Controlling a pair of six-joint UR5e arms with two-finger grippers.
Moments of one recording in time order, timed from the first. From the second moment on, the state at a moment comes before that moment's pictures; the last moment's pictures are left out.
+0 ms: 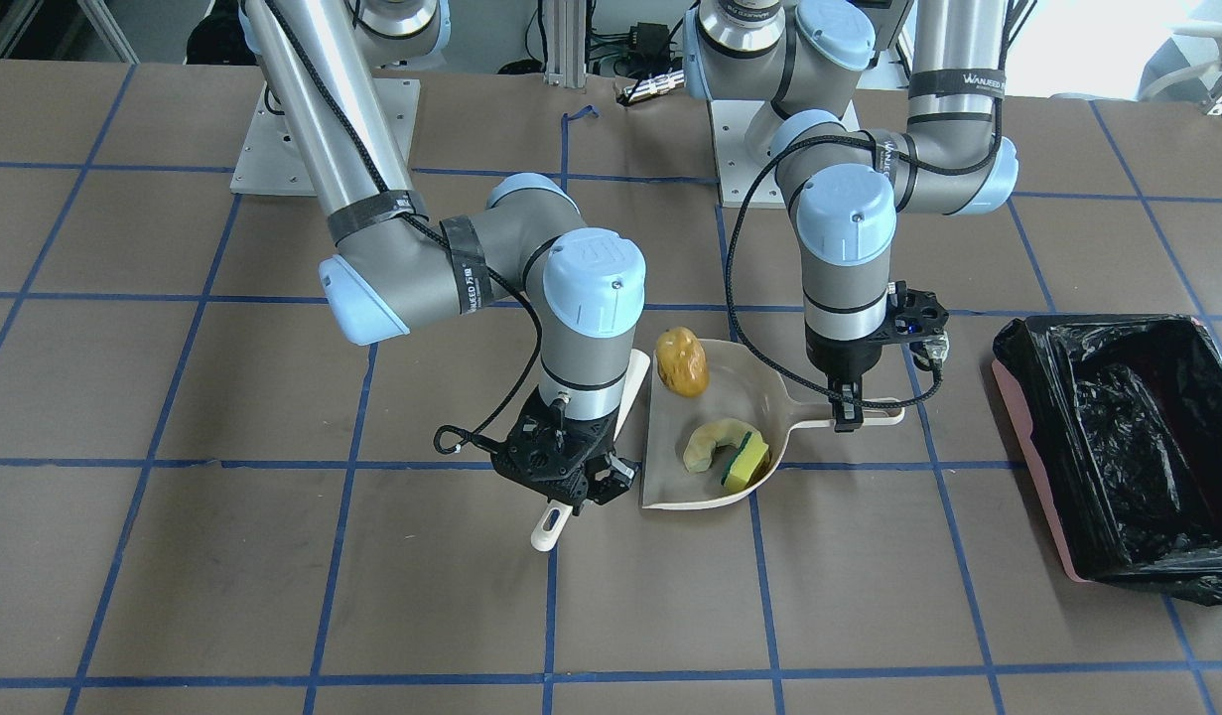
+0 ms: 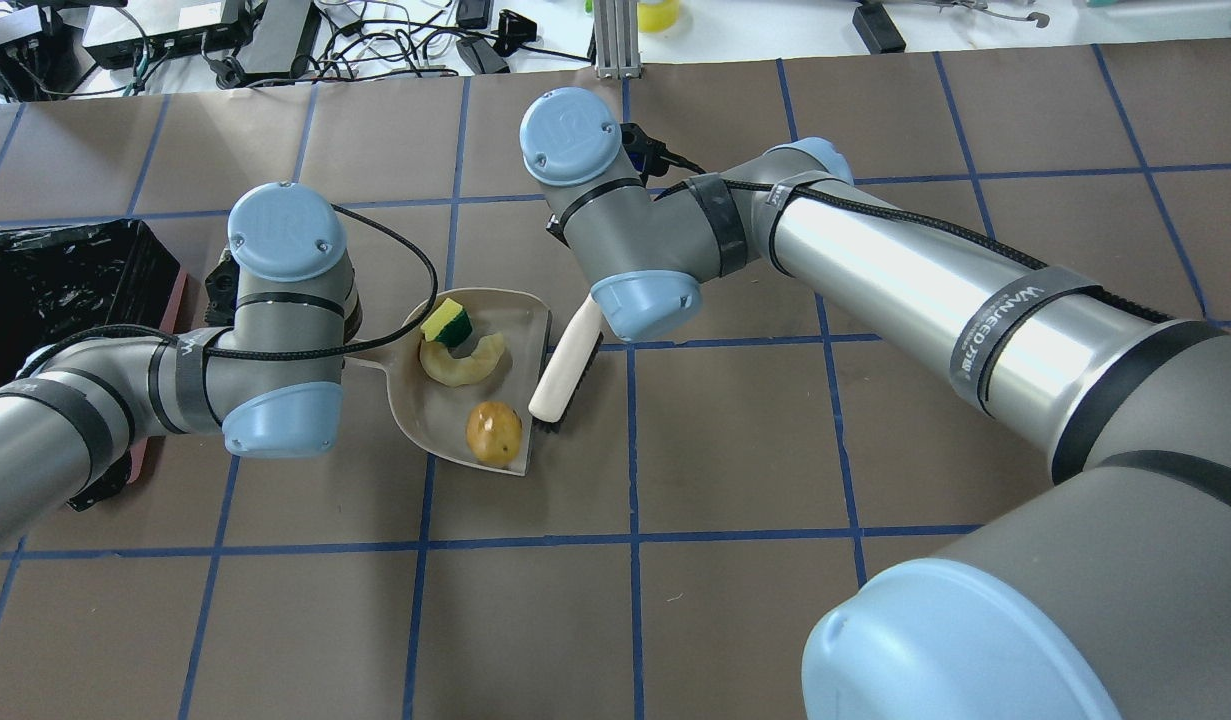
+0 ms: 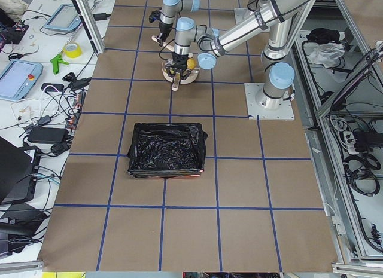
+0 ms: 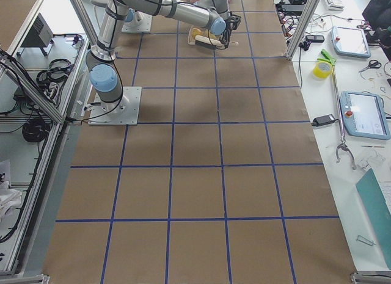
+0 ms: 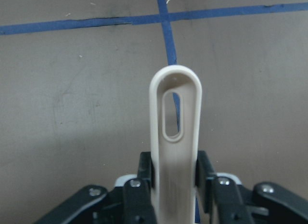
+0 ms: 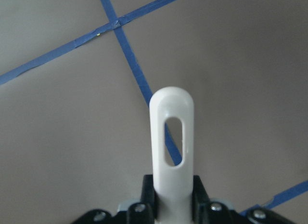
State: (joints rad) left arm -1.55 -1.77 -2.10 -0.67 1.87 -1.42; right arm 1.99 -1.00 1.51 -2.28 -1.74 0.83
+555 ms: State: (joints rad) left arm -1.55 -1.77 -2.09 -0.66 1.87 -1.42; right arm 1.94 -1.03 1.51 -2.19 -1.74 0.73
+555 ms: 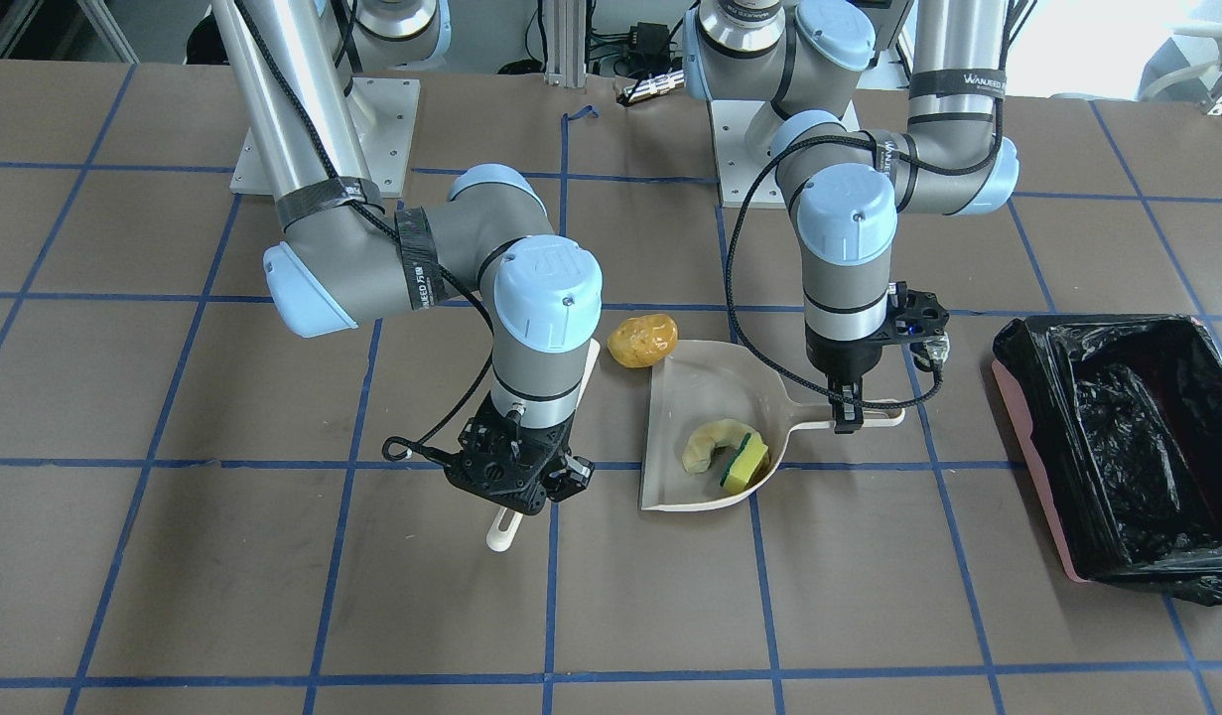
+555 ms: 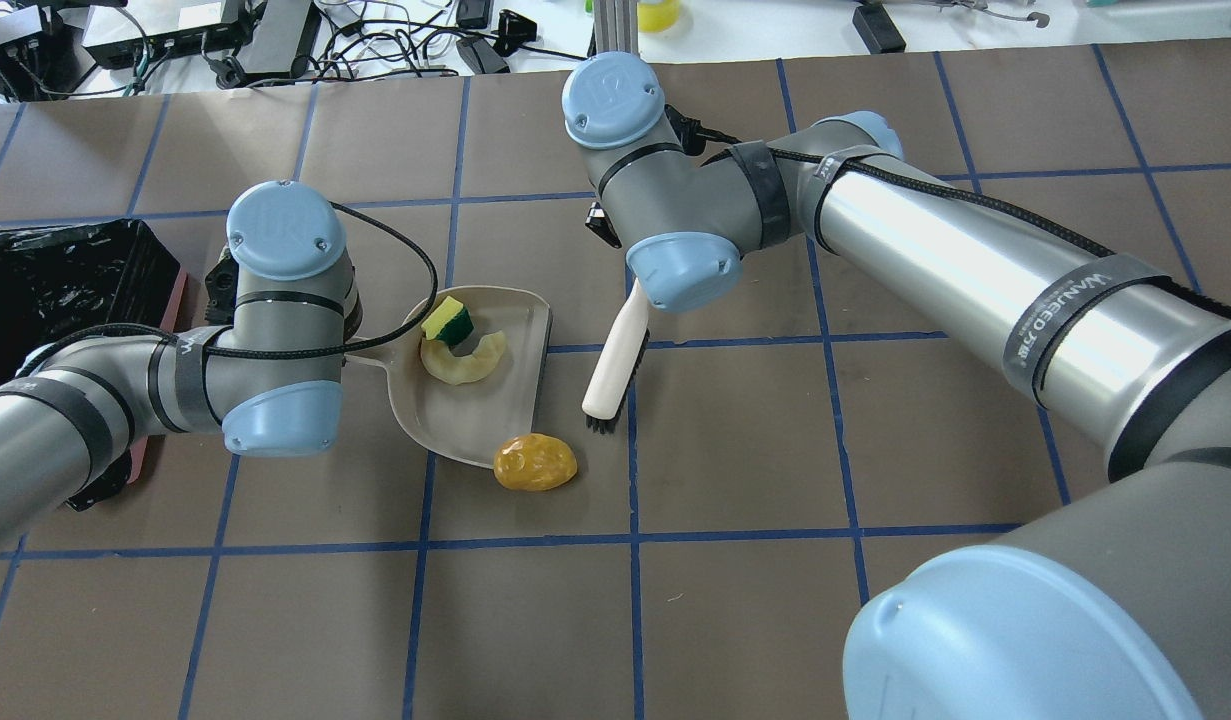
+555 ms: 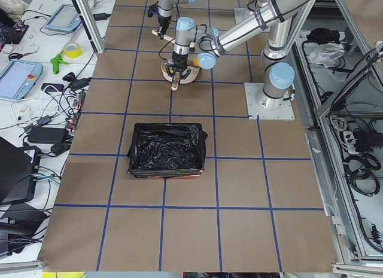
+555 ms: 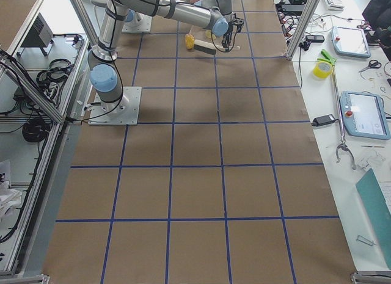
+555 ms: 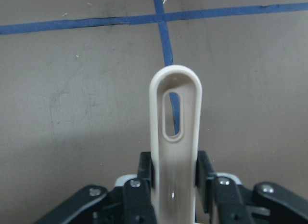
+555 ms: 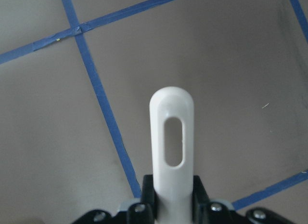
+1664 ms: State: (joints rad) left arm -1.55 -1.77 -2.09 -0.66 1.87 -1.41; right arm 1.96 -1.06 1.58 -2.20 -1.73 0.86
